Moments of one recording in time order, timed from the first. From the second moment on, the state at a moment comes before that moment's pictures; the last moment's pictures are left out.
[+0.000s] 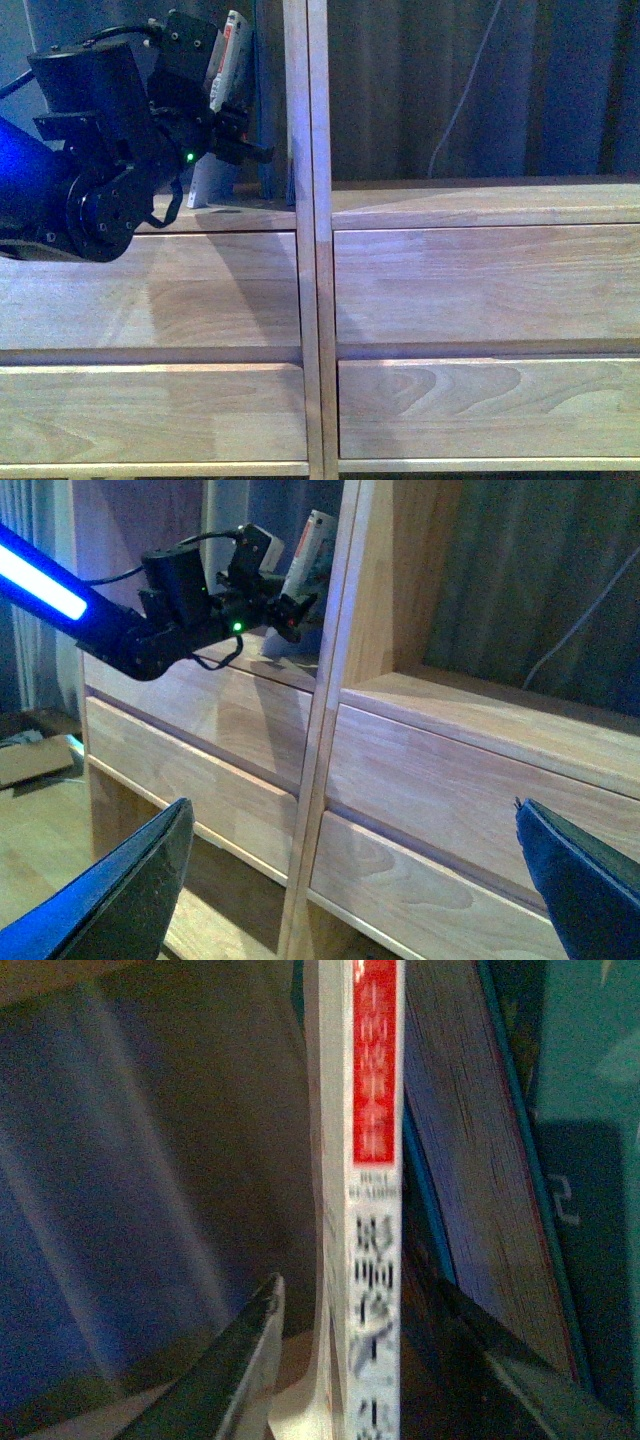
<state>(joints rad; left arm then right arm) -0.20 2.21 1.63 0.98 0.07 0.36 -0.39 0.28 0.19 0.42 -0.88 0.09</state>
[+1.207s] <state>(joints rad) 0.06 0.80 0.27 0.61 0.35 -0.22 -0.07 0.18 0.13 0.34 -0.45 -0.08</state>
